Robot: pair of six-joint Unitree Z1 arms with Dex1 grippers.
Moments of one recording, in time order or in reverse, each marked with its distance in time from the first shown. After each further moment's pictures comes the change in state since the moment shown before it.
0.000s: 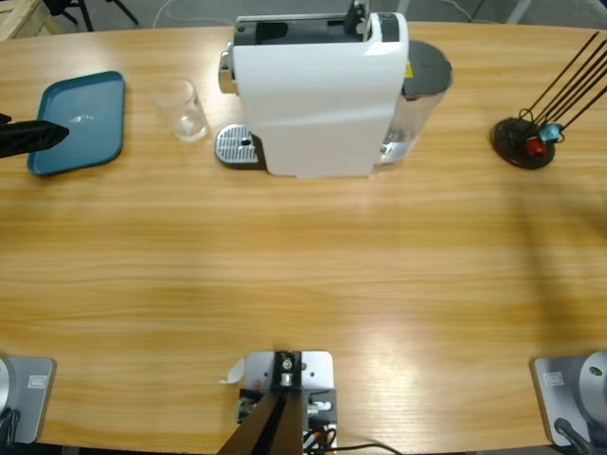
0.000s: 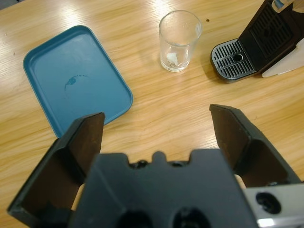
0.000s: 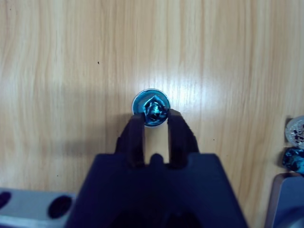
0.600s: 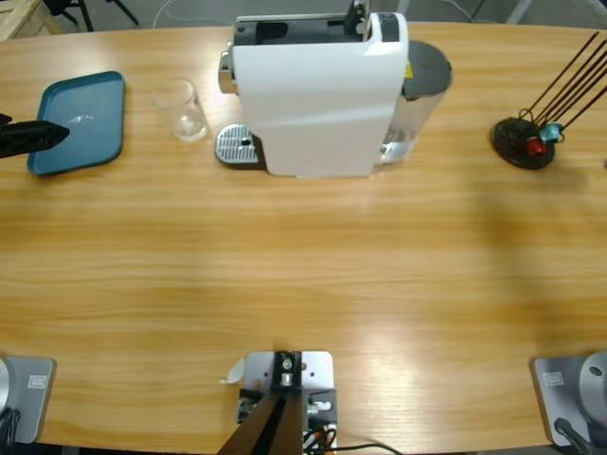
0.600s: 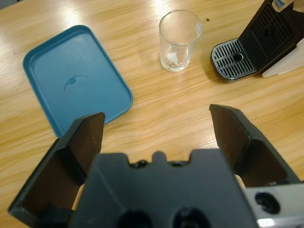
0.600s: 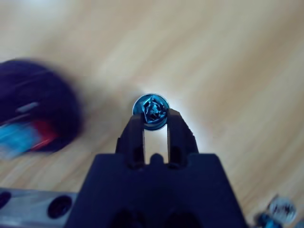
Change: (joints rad) arm 0 0.000 0.002 0.000 0.000 0.000 0.000; arm 1 0.272 -0.134 -0.146 -0.053 0.051 -0.694
